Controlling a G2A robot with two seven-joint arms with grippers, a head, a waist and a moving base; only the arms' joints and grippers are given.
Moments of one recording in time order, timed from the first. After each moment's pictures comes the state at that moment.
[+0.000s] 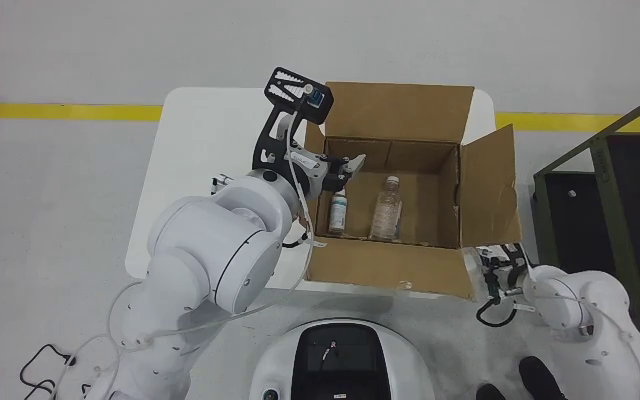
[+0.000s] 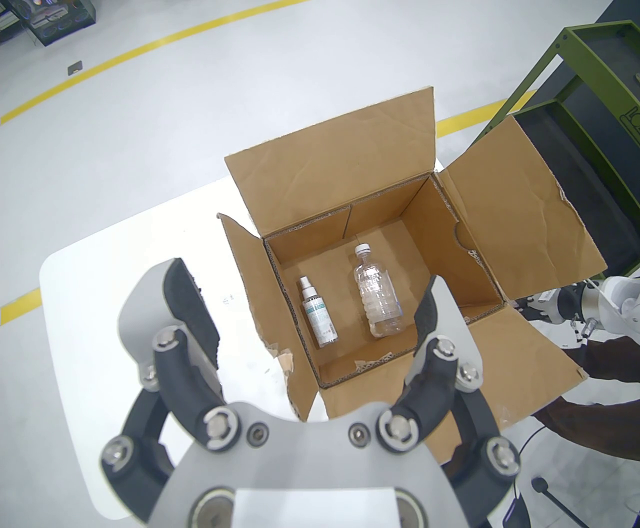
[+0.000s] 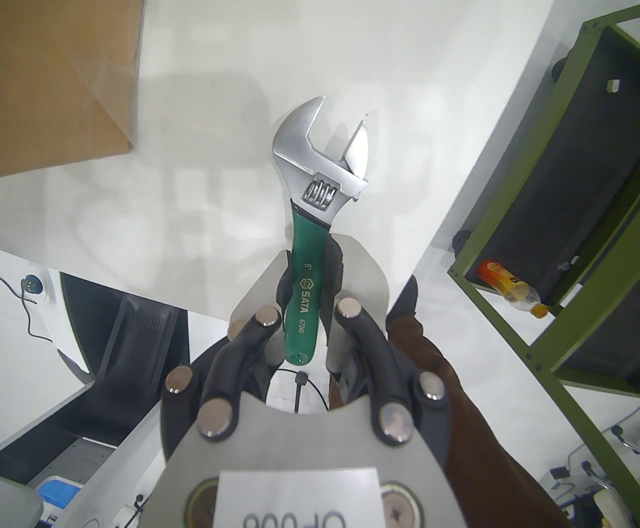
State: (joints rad) left arm 0.70 -1.39 -1.06 -2.14 1.25 0.22 -1.31; right arm -1.39 -1.07 1.68 -1.84 -1.08 -0.14 1.23
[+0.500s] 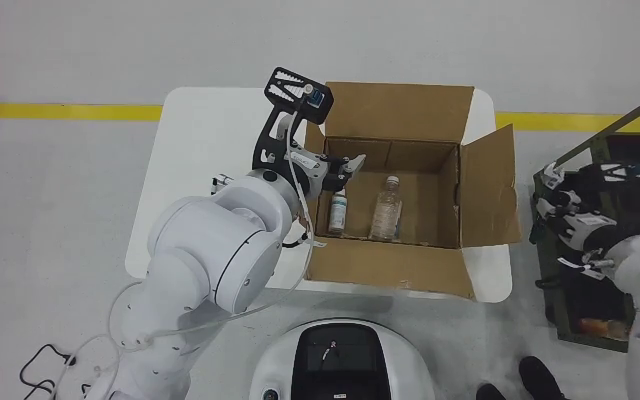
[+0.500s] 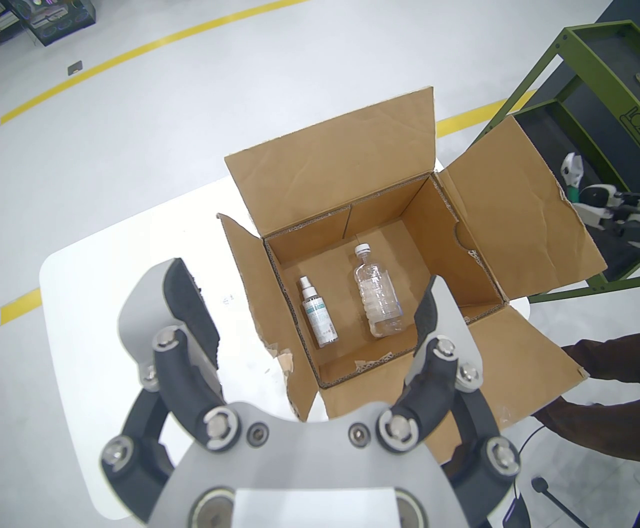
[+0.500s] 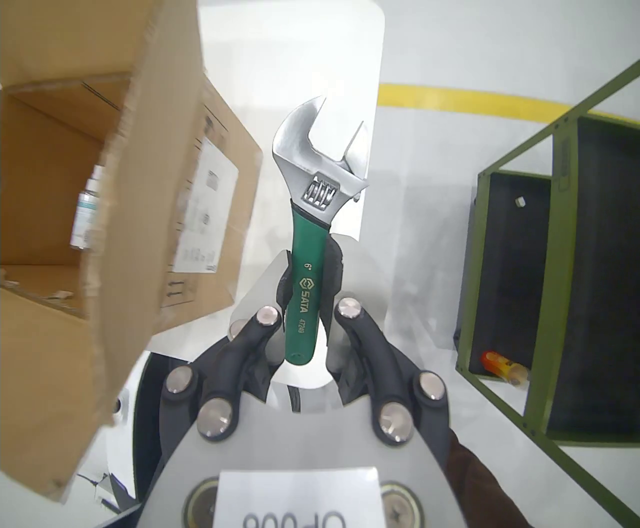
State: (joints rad) left arm 0.70 -1.39 -1.06 -2.14 1.25 0.22 -1.31; right arm -1.35 -1.06 1.98 -2.15 -0.80 -0.06 1.17
